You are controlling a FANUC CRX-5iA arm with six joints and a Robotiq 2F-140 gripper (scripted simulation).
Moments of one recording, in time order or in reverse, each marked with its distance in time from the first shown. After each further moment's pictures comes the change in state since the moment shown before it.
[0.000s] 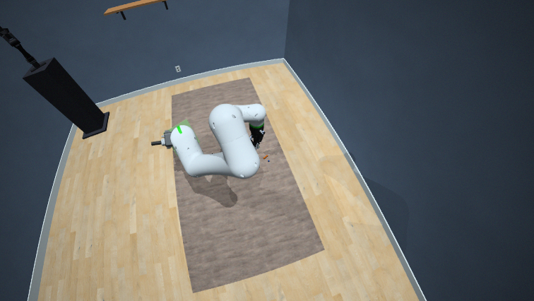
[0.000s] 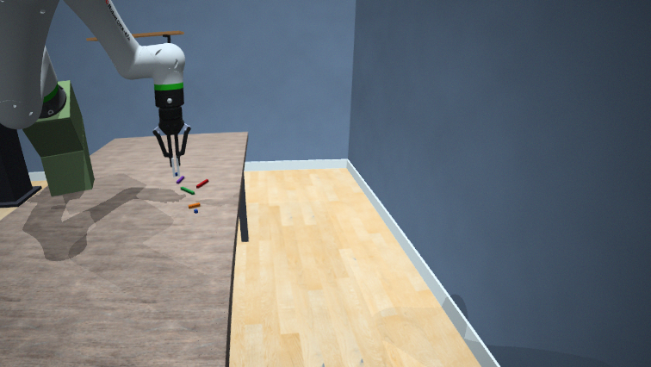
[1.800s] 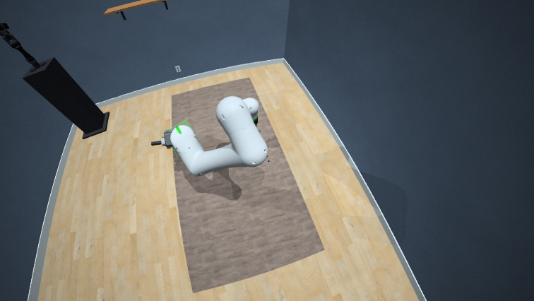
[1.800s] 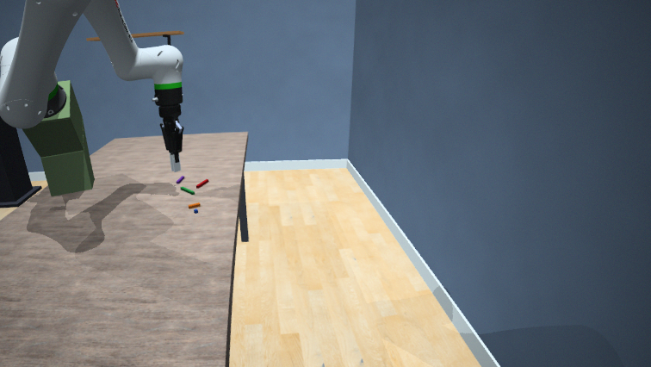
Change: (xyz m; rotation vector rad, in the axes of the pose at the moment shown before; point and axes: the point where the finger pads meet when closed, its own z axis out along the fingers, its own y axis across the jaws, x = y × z) arm 0.063 0.000 0.005 -0.021 -0.011 1.052
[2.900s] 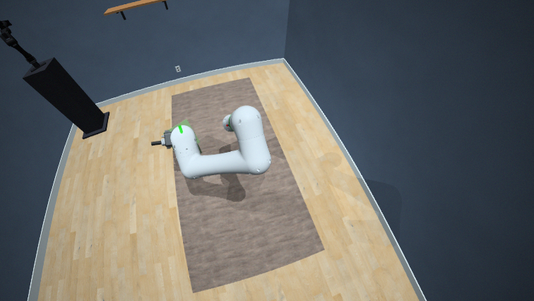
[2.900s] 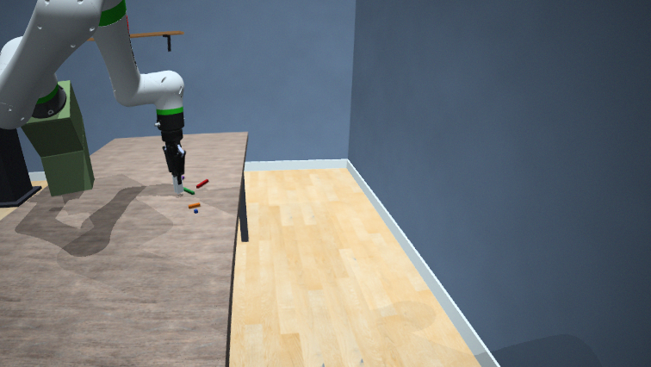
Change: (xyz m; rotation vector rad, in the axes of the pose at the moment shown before) arm 0.000 -0.001 0.084 0.000 0.000 0.000
